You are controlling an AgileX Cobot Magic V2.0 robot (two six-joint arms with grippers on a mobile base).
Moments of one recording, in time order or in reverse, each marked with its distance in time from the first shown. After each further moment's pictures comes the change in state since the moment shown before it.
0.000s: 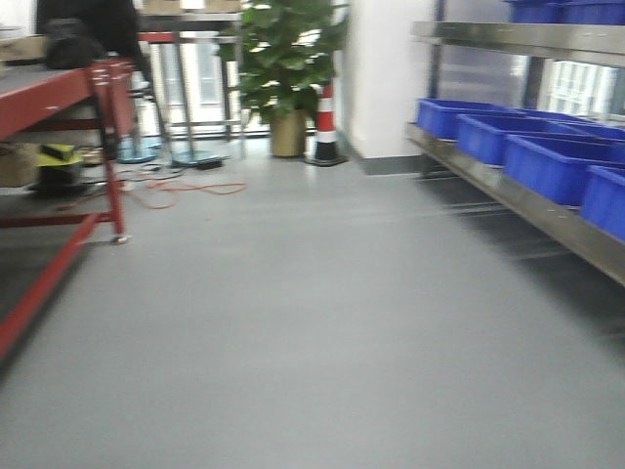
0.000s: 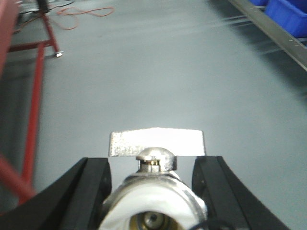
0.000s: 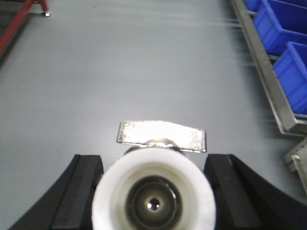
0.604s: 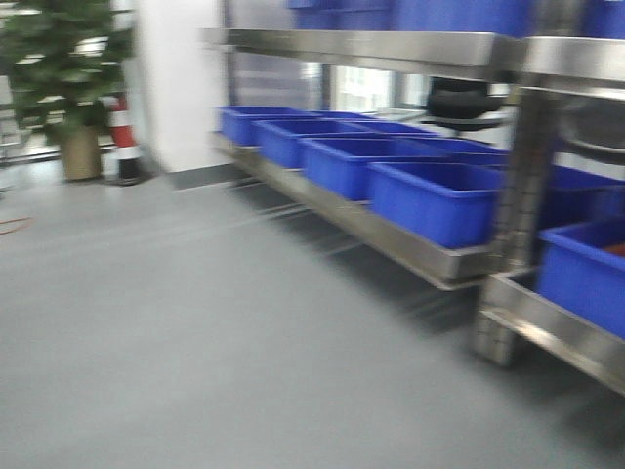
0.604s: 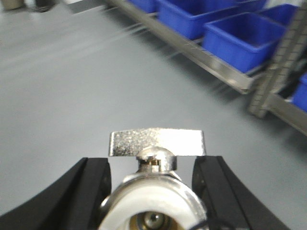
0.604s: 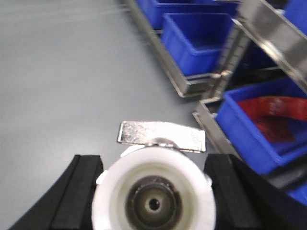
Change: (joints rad) left arm 0.000 0.000 0.000 0.000 0.000 0.000; right arm 0.000 0.000 0.000 0.000 0.000 0.000
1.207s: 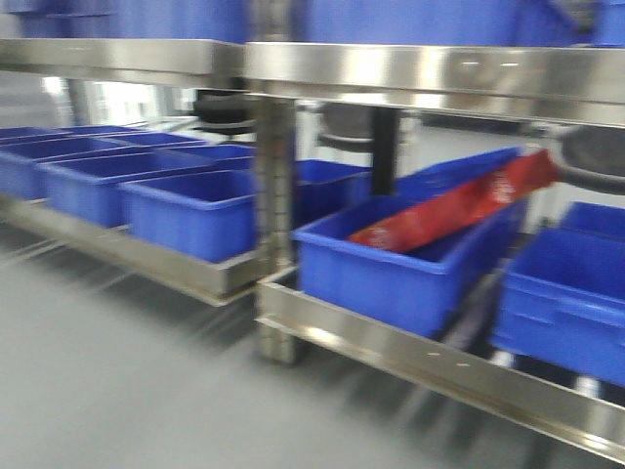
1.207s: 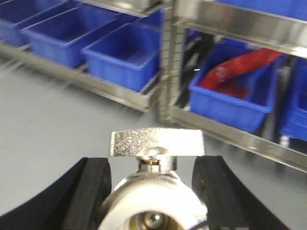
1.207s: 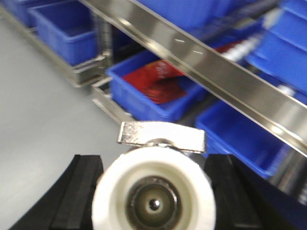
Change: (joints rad) left arm 0.000 0.000 0.000 0.000 -0.002 0.000; right arm 0.000 0.000 0.000 0.000 0.000 0.000
